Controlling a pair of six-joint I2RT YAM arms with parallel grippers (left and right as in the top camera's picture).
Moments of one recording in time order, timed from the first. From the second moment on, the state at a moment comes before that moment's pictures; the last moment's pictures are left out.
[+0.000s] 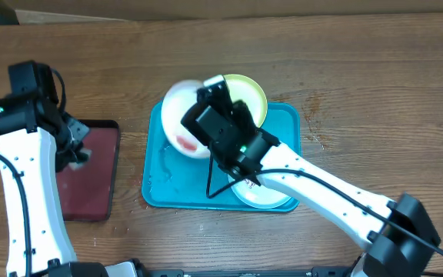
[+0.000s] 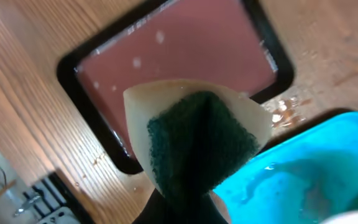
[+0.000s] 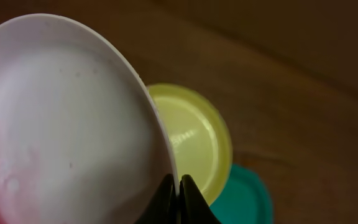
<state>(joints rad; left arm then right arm) 0.29 1.48 1.51 -1.40 -0.20 -0.70 0.91 1.75 1.46 -0.59 0.68 0.26</state>
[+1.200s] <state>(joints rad) 0.32 1.49 1.30 -1.28 -0.09 -0.63 1.02 1.74 1.50 -0.64 1.21 -0.16</state>
